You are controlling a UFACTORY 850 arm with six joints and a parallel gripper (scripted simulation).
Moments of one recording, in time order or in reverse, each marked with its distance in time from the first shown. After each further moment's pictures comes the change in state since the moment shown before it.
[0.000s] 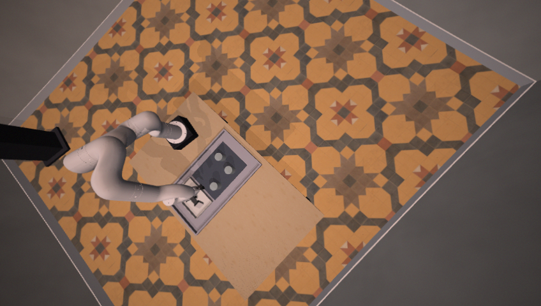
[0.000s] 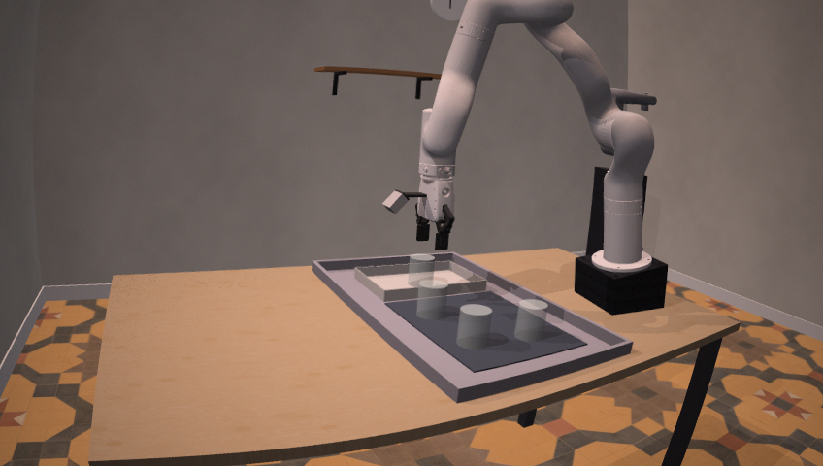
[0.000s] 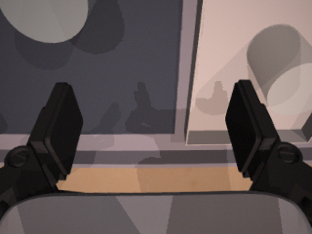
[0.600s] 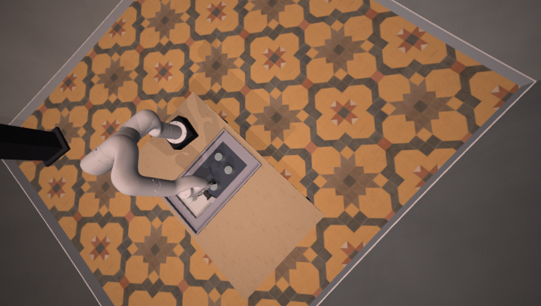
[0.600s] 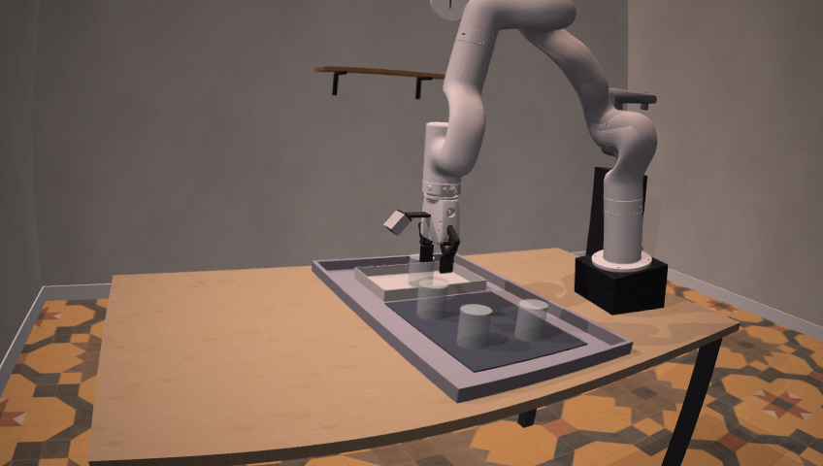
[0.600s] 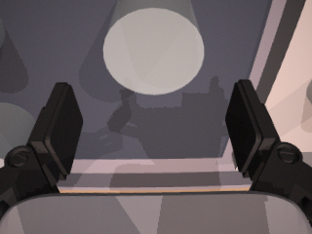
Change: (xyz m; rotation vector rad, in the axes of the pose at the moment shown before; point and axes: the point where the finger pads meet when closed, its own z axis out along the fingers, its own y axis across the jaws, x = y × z) arm 0.030 -0.079 0.031 -0.007 -0.006 0.002
